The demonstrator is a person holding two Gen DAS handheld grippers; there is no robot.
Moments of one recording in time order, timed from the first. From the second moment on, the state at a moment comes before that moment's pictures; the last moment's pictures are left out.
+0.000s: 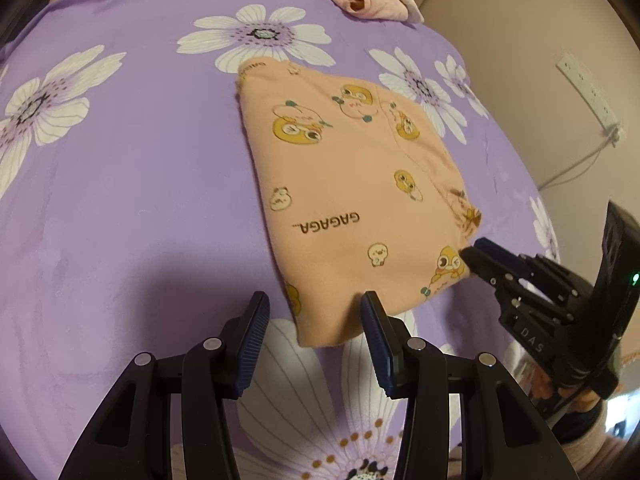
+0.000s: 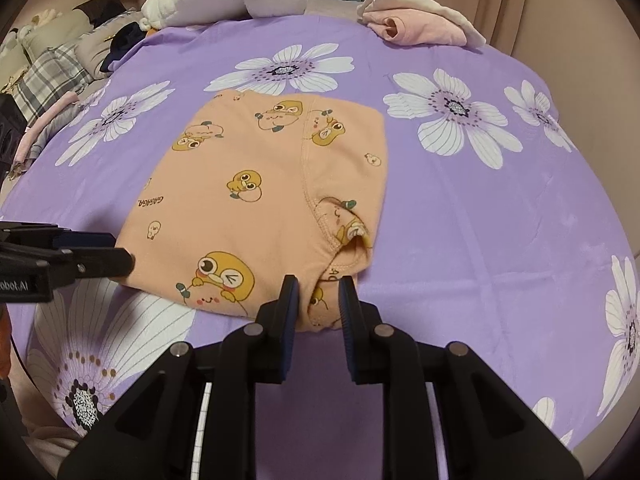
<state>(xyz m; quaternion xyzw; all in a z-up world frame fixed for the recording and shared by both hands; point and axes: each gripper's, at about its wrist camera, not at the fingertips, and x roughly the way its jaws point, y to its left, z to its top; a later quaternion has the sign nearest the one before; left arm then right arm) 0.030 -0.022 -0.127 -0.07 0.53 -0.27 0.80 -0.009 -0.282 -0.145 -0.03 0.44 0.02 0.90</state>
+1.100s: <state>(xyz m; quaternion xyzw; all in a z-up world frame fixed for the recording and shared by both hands) 0.069 0.004 -0.129 -0.17 0.55 -0.26 0.78 0.007 -0.304 -0.135 0.04 0.44 0.05 0.90</state>
